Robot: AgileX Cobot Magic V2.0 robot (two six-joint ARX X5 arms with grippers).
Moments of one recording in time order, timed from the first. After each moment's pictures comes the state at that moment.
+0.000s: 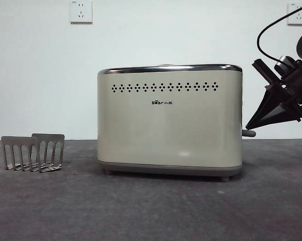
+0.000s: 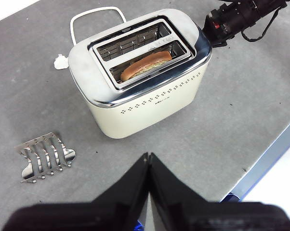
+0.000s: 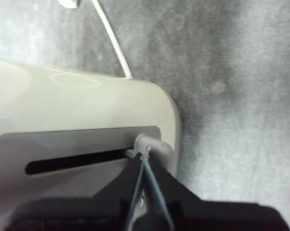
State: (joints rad) left arm -0.79 1.16 1.76 -1.32 -0.11 -0.09; right arm -0.02 1.72 1.08 -0.40 -0.71 0.31
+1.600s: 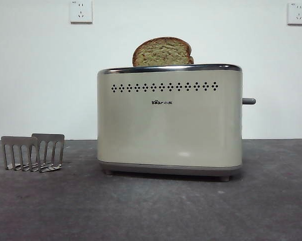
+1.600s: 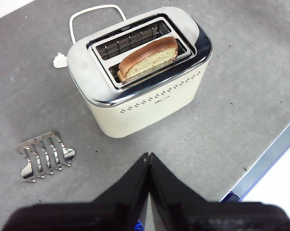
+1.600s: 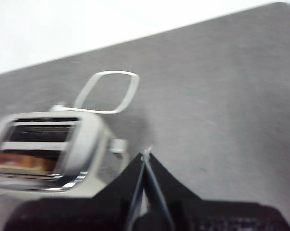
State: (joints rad) left arm -0.79 1.16 1.76 -1.32 -0.11 -0.09; right arm -0.01 0.97 1.59 -1.18 -0.08 0.21
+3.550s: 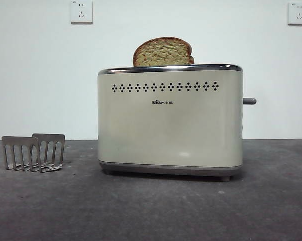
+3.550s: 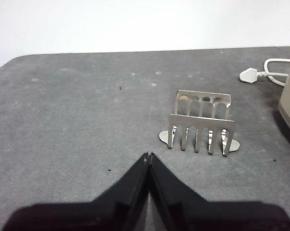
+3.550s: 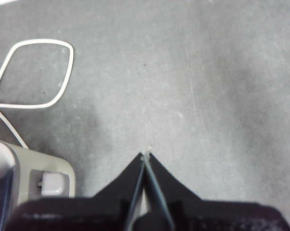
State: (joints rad) left arm 0.07 0.01 0.02 -0.18 0.06 0.01; right arm -0.01 1.39 1.62 -1.04 0.04 0.21
